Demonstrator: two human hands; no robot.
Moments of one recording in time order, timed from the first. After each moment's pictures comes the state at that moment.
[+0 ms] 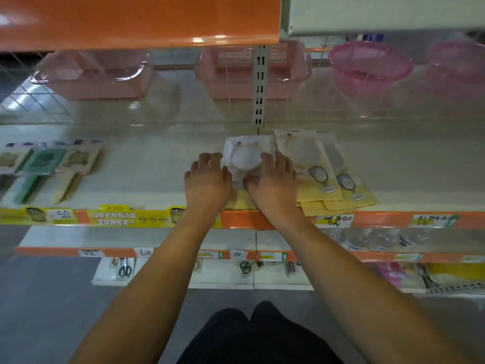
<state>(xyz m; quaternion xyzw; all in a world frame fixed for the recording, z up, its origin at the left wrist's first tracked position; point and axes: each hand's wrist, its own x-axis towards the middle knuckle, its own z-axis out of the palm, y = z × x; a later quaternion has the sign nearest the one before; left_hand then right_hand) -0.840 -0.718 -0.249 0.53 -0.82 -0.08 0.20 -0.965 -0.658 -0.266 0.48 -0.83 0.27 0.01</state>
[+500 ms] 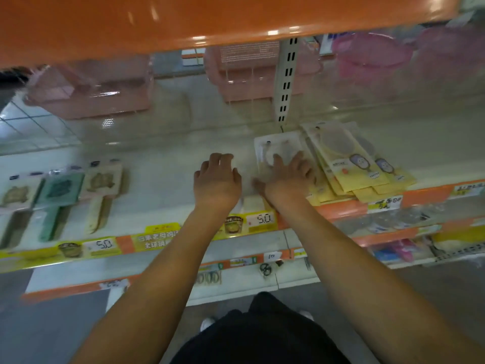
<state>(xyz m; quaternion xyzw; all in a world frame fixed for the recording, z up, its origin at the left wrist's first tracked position) -0.761 -0.787 -0.251 0.46 -0.87 -0.10 0.17 -0.892 -0.721 -0.268 0.35 -0.93 0.05 -0.09</state>
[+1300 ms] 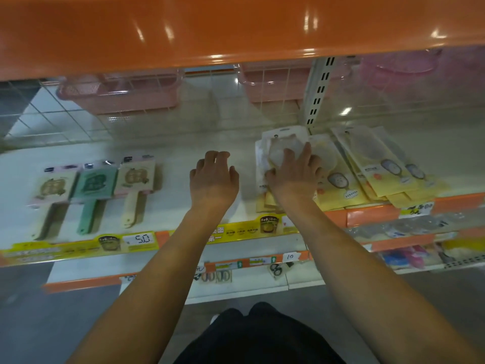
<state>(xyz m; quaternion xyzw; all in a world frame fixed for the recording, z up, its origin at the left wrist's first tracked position) -0.689 -0.835 -0.239 0.47 -0.85 -0.12 0.18 -0.831 -0.762 -0.256 0.34 -0.93 0.14 0.02</state>
